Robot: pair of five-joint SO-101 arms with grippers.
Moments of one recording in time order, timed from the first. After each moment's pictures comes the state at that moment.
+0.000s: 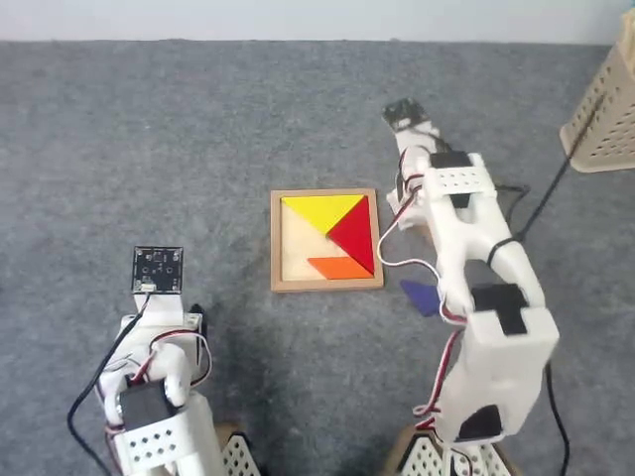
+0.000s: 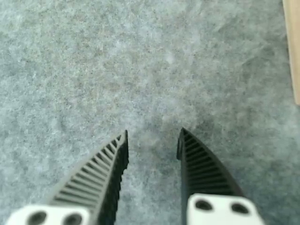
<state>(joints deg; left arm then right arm) -23.5 -103.3 97.3 72.0 -11.1 -10.3 22.2 4.9 56.9 16.7</state>
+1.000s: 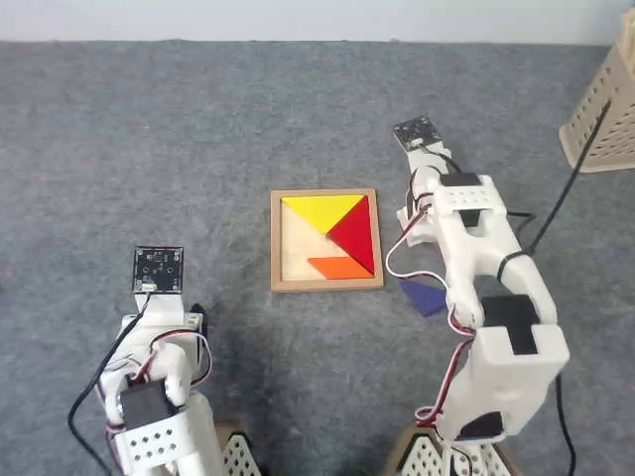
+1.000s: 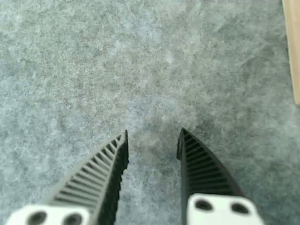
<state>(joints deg) -23.5 -103.3 97.3 72.0 -11.1 -8.2 15.2 17.1 50.6 16.4</state>
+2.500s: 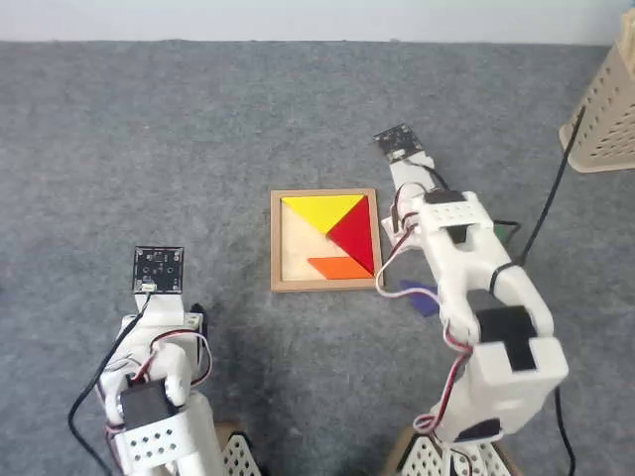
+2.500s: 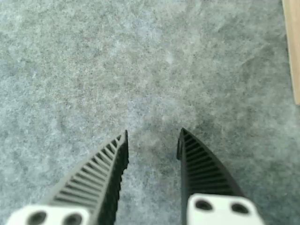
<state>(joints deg) -23.5 -103.3 97.3 72.0 -11.1 -10.9 13.5 23.6 44.0 16.4</state>
